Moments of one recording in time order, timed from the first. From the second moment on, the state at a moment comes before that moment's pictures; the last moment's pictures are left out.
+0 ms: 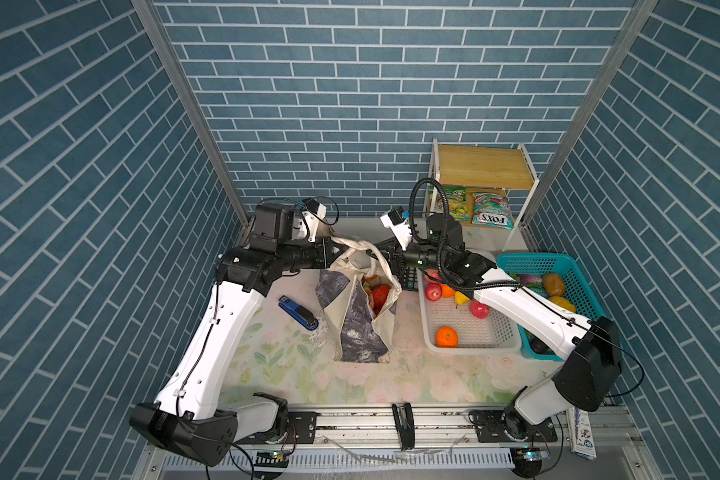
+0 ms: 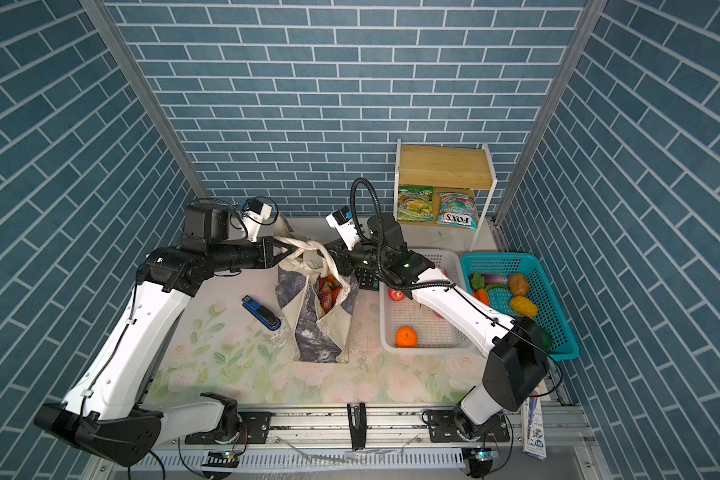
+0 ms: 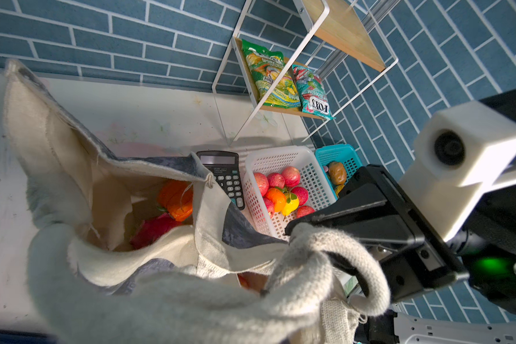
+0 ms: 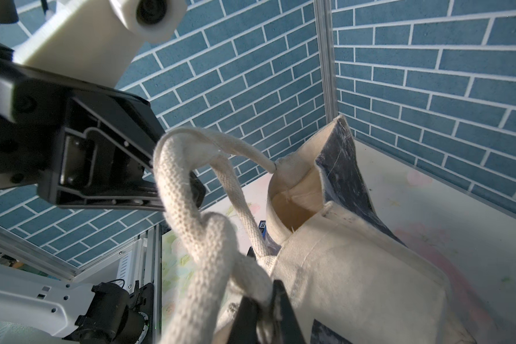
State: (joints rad) left arm -0.28 1.26 1.53 -0.92 0.49 -0.32; right arm 0.73 1.55 1.36 -0.06 -0.54 0.18
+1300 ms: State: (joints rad) left arm -0.17 1.31 1.52 -1.07 0.05 -0.24; right arm 0.60 1.30 1.02 0.12 -0.28 0.39
